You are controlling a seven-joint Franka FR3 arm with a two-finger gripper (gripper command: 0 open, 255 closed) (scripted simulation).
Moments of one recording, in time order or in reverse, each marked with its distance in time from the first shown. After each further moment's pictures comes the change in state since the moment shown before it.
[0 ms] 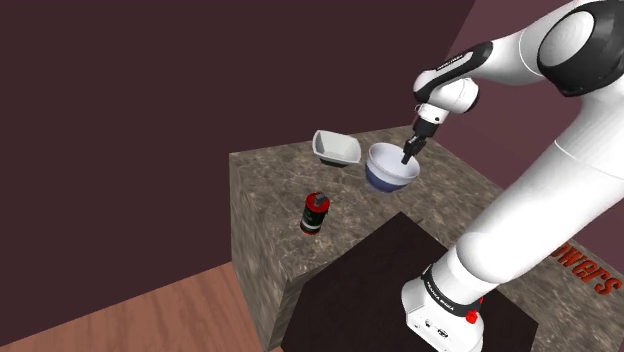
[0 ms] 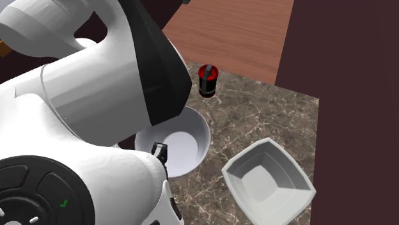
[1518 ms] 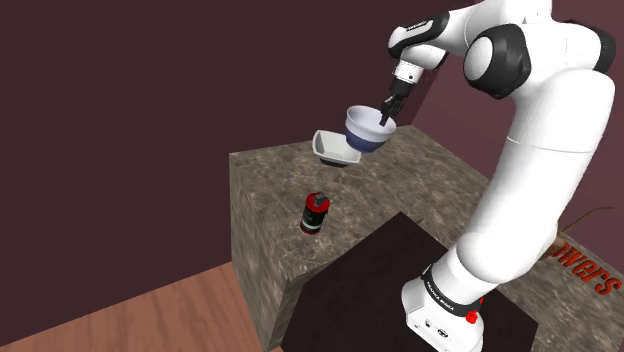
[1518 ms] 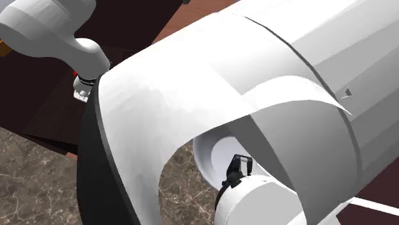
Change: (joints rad) arm 0.005 0.320 0.074 0.592 0.166 -0.317 0.078
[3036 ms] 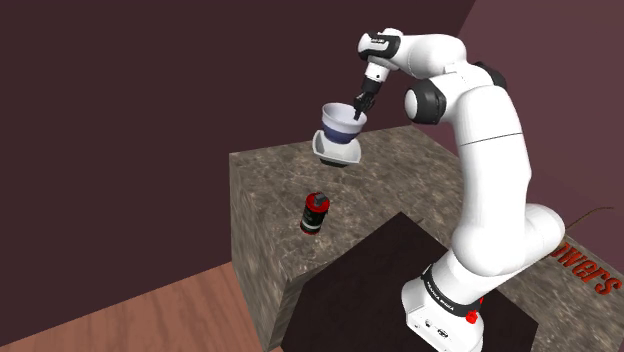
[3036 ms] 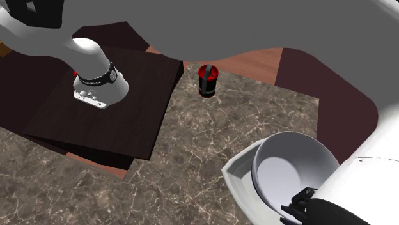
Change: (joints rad) arm -0.146 0.507 0.105 0.680 0.156 -0.175 0.088
